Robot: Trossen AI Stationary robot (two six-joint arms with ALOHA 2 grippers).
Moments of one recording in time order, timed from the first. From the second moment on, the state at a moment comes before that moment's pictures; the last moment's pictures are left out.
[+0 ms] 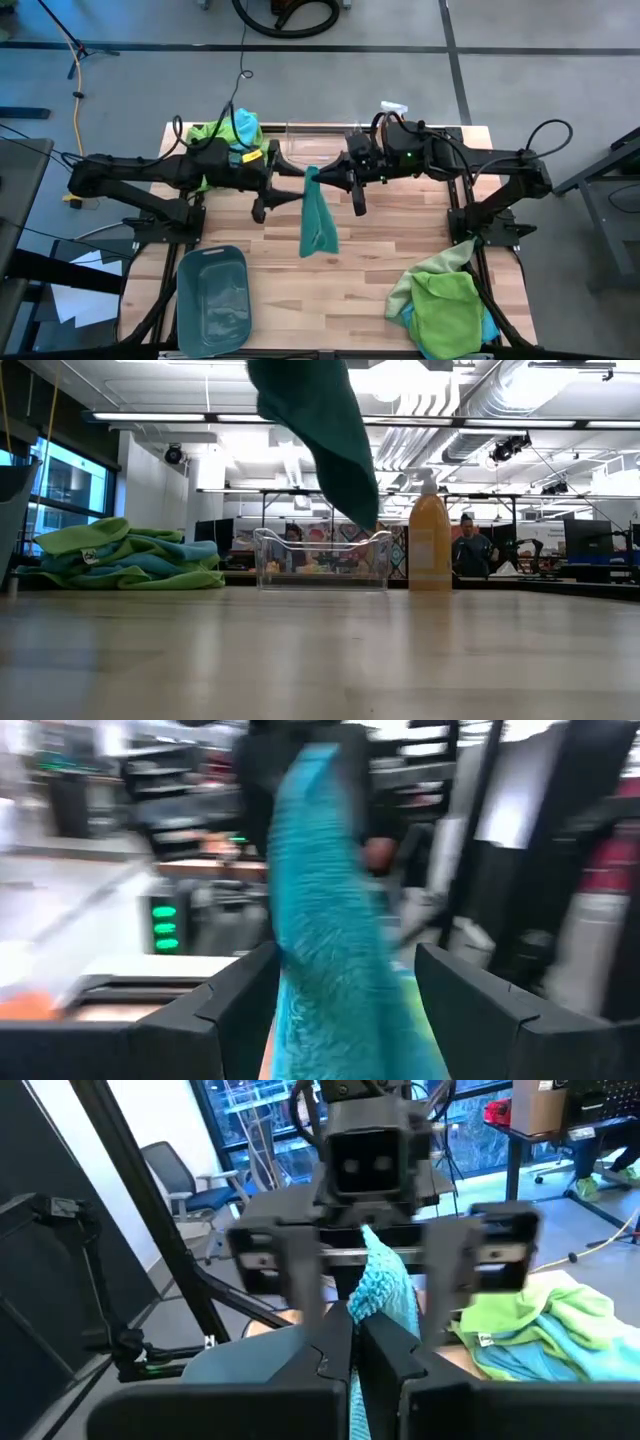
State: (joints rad) left arm -0.02 1.14 1.09 0.07 0.12 -0.08; right arm 0.03 1.50 1.66 -0.28 -0.09 0.20
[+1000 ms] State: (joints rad) left arm 0.00 1.33 1.09 0.13 0.17 -0.05; right arm 0.03 1.51 1.66 -0.17 -0.12 0.14
